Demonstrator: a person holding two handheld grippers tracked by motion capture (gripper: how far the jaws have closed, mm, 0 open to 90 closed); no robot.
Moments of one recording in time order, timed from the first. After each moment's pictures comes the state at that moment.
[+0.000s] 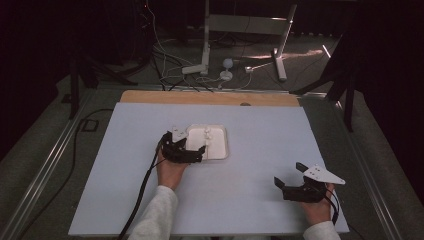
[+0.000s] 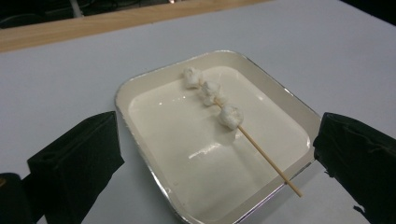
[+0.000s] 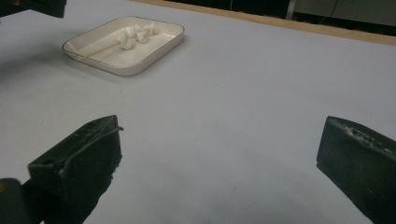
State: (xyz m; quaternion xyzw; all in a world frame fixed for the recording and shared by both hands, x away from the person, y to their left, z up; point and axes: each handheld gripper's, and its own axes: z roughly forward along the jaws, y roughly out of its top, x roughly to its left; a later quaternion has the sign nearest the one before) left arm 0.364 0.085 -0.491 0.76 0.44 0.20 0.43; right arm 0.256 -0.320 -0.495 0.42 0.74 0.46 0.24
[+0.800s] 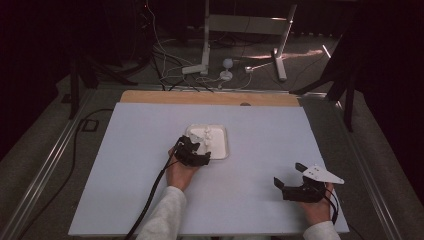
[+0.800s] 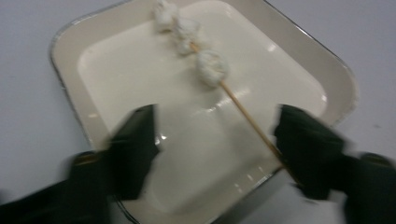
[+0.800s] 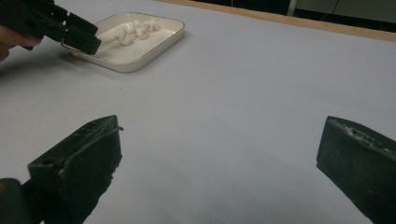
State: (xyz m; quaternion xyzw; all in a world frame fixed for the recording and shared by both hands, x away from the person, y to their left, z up) left arm 0.372 0.054 -0.514 0.81 0.45 0.16 0.34; right arm 0.257 -0.320 -0.496 0.42 0.74 0.46 0.24
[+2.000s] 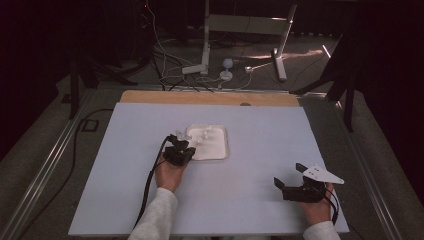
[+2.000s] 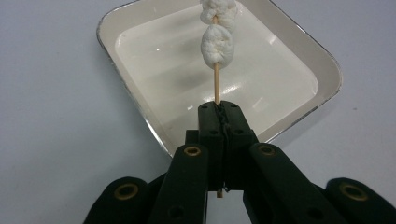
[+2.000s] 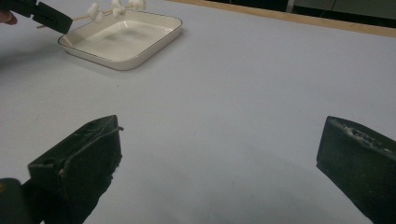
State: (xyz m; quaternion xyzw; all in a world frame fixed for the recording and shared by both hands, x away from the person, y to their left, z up) left arm 0.360 0.087 -0.493 0.80 0.47 0.14 0.35; right arm 0.257 -0.321 -0.498 0.43 0.74 0.46 0.24
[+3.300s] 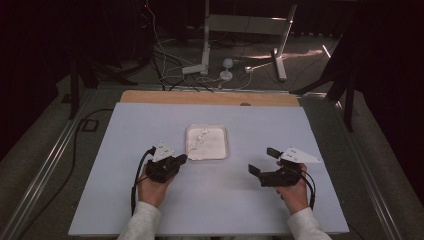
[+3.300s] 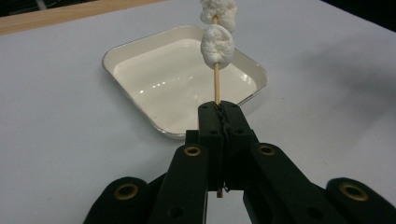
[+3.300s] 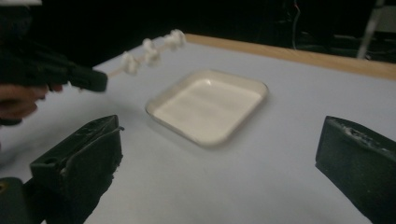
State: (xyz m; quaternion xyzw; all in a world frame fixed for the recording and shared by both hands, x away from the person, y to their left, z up) left arm 0.301 0.126 -0.475 0.78 0.40 0.16 0.45; right arm 0.294 -0.249 -0.460 0.36 0.73 0.55 0.16
